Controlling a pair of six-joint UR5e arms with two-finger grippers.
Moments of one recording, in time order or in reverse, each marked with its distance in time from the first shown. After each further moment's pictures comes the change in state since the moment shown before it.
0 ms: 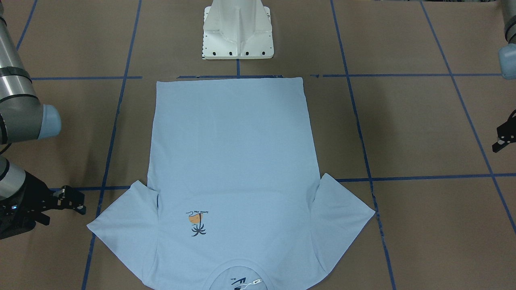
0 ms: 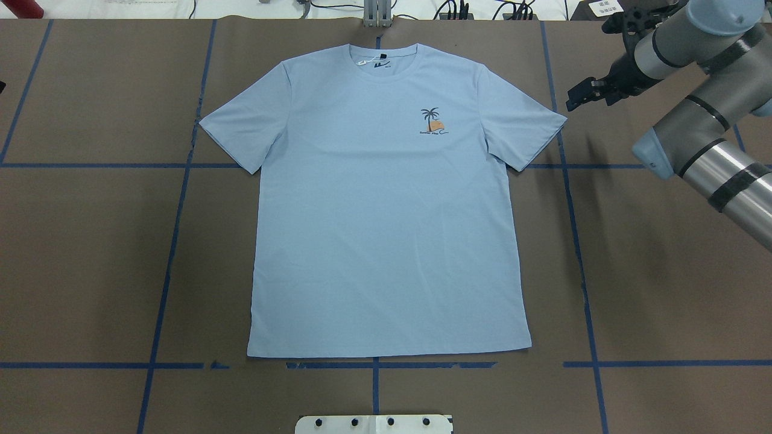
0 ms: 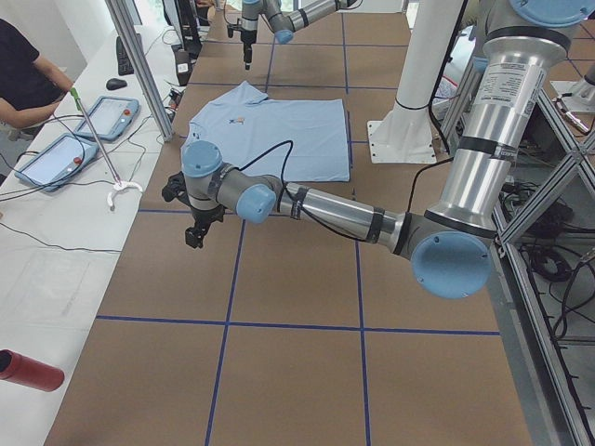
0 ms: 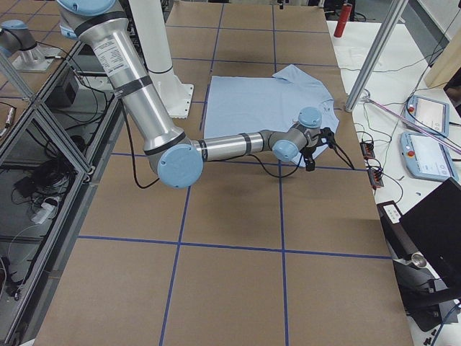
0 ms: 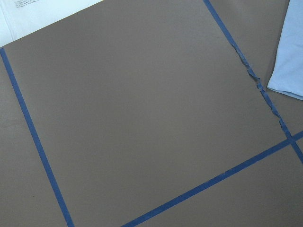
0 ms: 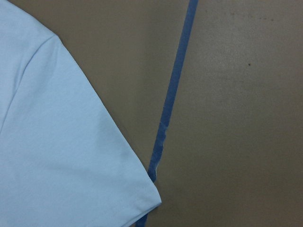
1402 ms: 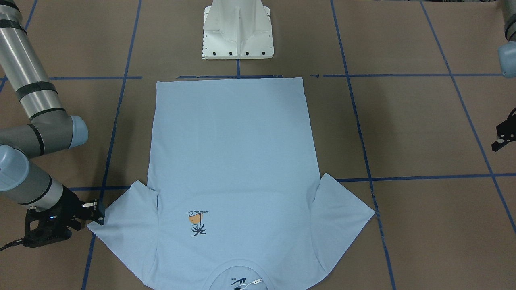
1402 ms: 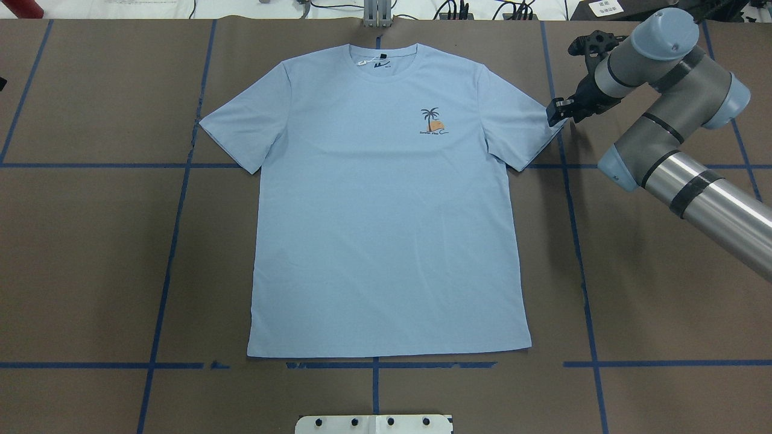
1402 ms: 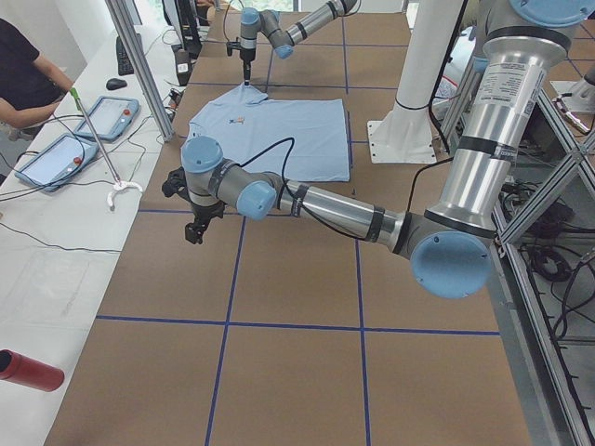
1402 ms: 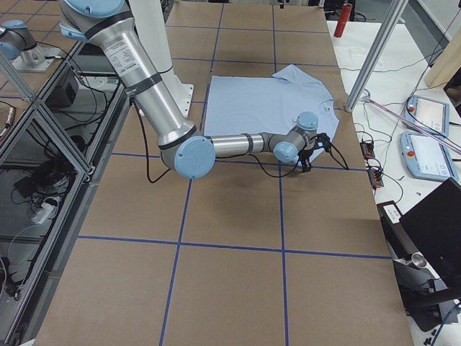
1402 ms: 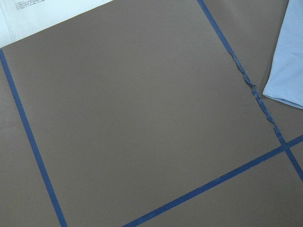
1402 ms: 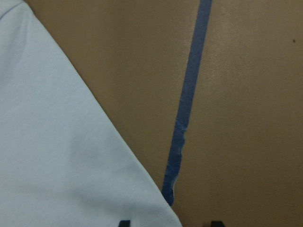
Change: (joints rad) left arm -0.001 -0.001 -0.016 0.000 -0.003 -0.003; right arm -0.067 0.064 -0.133 0.027 -0.069 0.038
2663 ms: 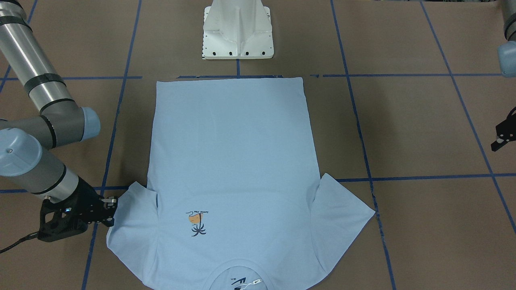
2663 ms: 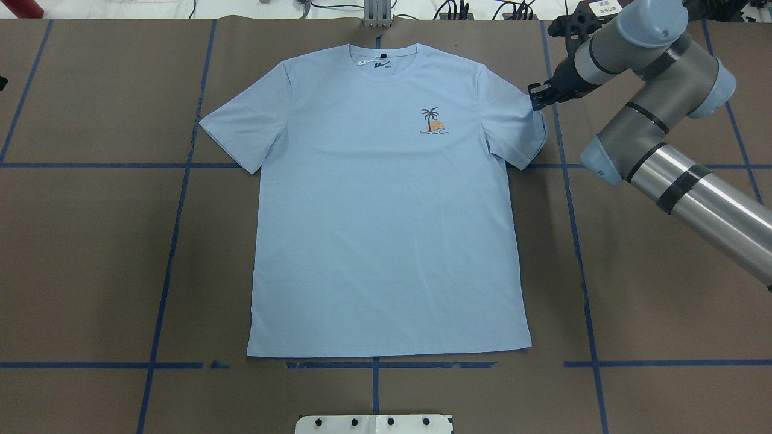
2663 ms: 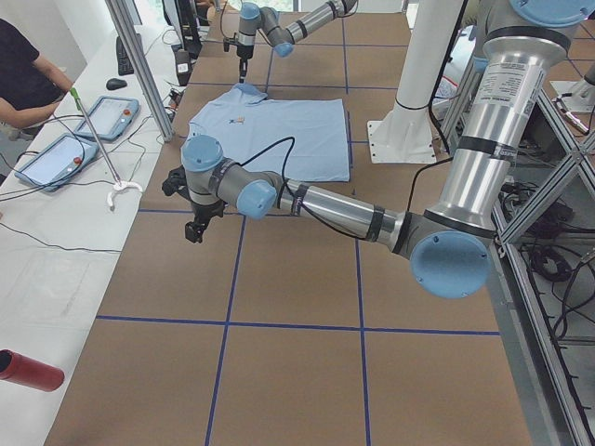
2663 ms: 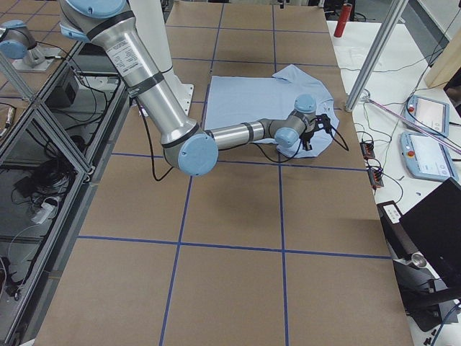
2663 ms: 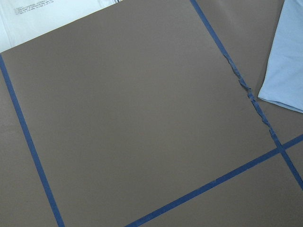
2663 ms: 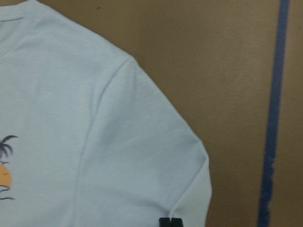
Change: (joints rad) left arm 0.001 -0.001 -0.003 0.000 0.000 0.000; right arm -0.037 0.034 0.123 0.001 -0.008 0.096
